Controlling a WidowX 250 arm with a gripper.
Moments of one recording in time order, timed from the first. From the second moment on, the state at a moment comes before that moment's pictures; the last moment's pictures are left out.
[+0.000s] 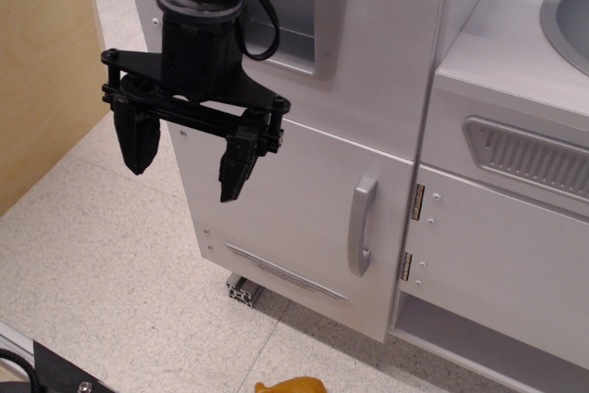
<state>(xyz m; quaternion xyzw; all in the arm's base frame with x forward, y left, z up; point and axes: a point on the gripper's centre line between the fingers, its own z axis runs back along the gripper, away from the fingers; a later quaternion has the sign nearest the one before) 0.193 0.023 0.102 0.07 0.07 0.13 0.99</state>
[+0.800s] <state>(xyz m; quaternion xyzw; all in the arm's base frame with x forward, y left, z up) 0.225 -0.021 0.048 0.04 0.03 0.05 1.00</state>
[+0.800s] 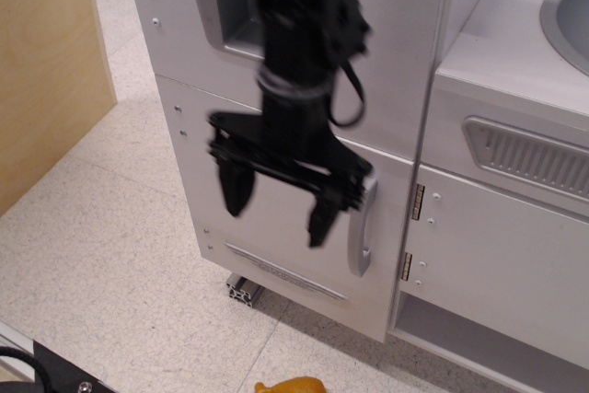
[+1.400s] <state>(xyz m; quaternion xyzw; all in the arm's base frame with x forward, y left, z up) 0.277 -0.053 -0.012 0.00 -0.05 0.03 1.00</state>
